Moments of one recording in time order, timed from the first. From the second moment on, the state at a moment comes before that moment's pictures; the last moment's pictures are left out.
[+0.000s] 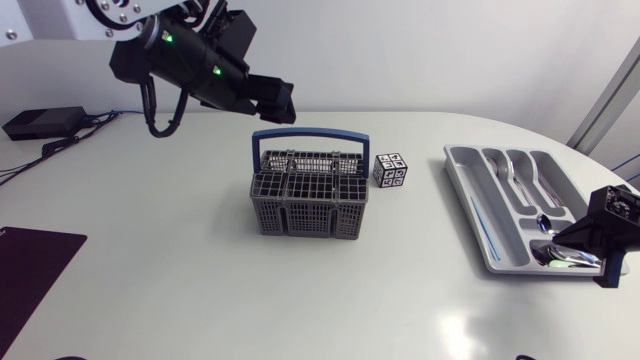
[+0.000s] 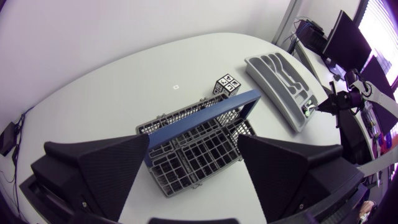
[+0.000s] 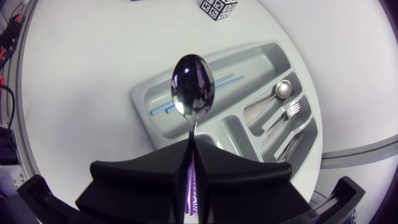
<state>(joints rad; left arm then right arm) -0.44 1.67 1.57 -0.71 0.16 0.03 -0.68 1.51 0.91 -0.69 -0.48 -1.64</state>
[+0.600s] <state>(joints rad) -0.35 1.52 1.36 -0.67 0.15 0.04 -0.80 1.70 0.94 -0.49 -0.33 -1.95</state>
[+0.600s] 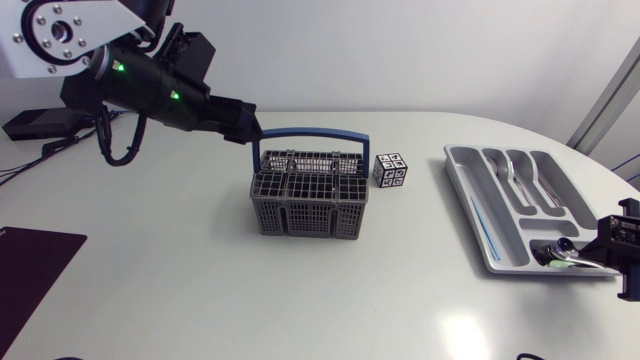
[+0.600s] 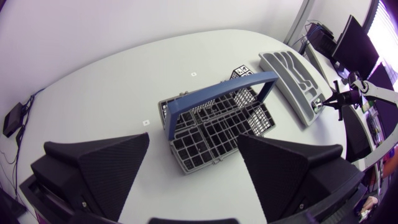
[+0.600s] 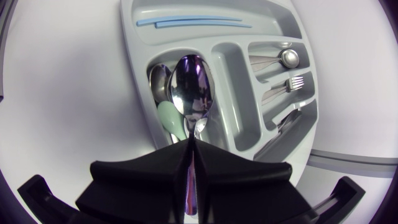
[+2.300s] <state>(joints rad) -0.16 0.69 0.57 -0.31 0.02 0.06 -0.34 0.69 0.56 -0.35 -0.43 -0.80</state>
